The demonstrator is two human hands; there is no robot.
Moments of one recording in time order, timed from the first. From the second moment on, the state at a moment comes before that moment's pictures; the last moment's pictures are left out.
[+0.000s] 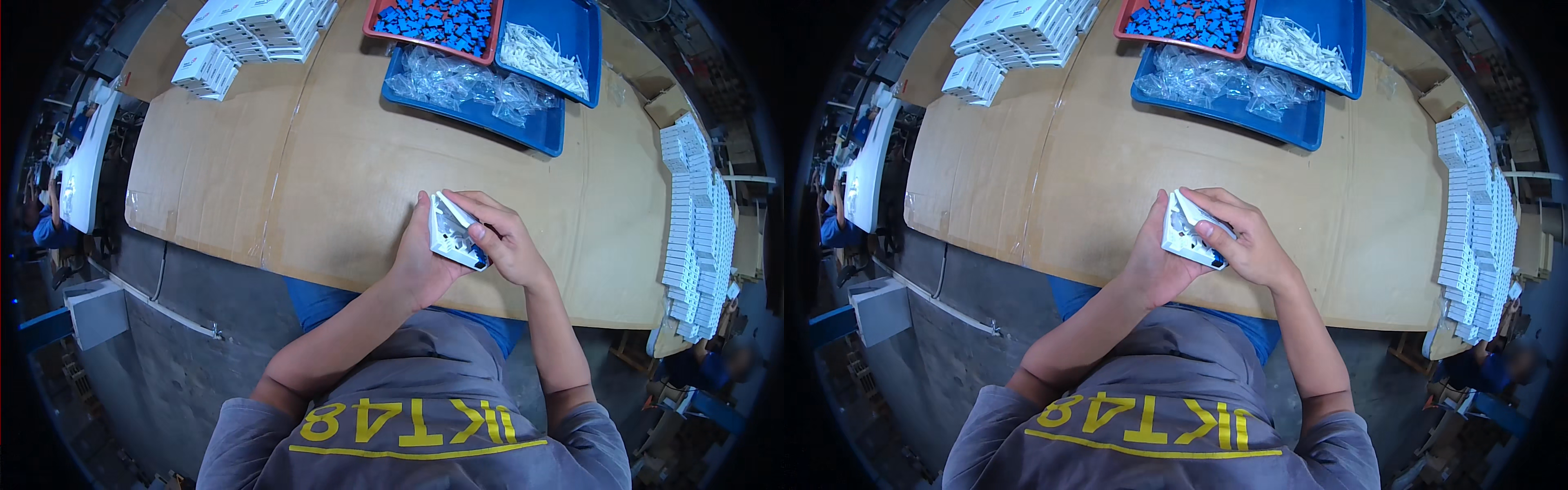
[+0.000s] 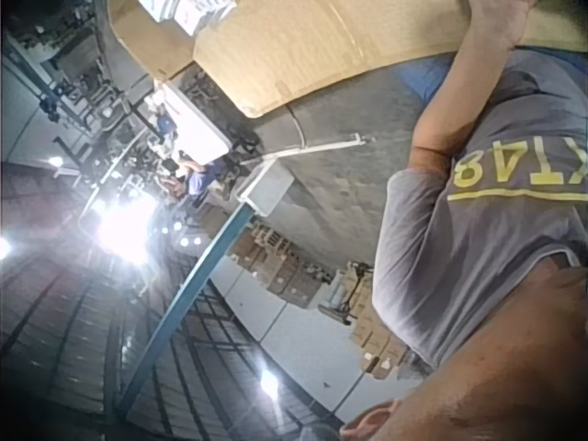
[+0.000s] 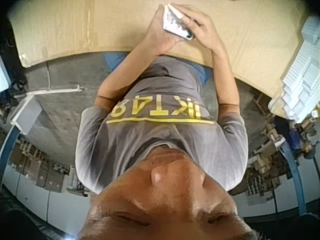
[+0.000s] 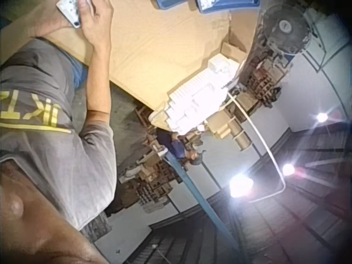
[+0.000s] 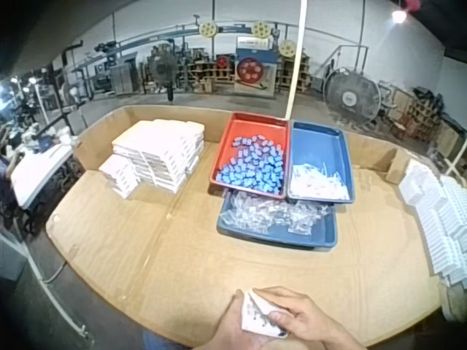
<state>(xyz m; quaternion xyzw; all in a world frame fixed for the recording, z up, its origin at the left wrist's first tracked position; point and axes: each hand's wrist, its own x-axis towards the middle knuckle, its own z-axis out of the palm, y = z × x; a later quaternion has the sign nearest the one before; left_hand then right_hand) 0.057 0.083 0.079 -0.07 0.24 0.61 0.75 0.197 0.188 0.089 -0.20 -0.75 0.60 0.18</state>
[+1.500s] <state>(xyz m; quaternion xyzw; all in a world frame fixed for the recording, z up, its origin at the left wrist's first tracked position) 0.063 0.095 0.068 -0.15 0.35 0.54 0.75 0.213 0.196 0.071 -0.30 -0.68 0.67 0.05</state>
